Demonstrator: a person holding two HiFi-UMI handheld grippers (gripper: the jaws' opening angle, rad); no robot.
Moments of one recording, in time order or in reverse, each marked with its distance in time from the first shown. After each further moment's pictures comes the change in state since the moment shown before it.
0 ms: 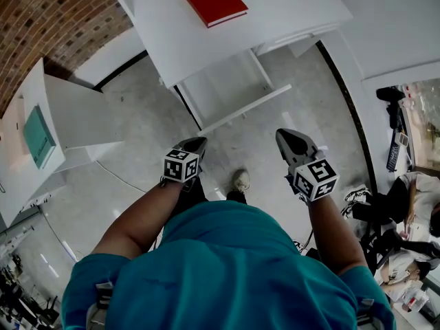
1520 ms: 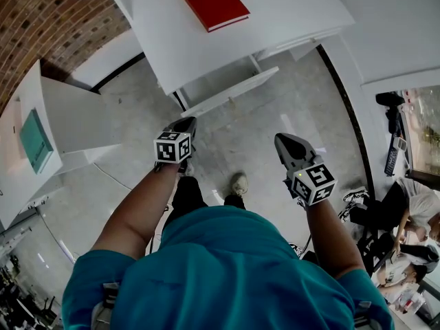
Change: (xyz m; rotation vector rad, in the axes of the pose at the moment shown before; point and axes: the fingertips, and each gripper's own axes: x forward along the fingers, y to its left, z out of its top) left arm 0.019 0.074 0.073 -0.024 -0.115 0.137; right arm 0.019 -0.010 -0.001 0.009 0.017 -0.006
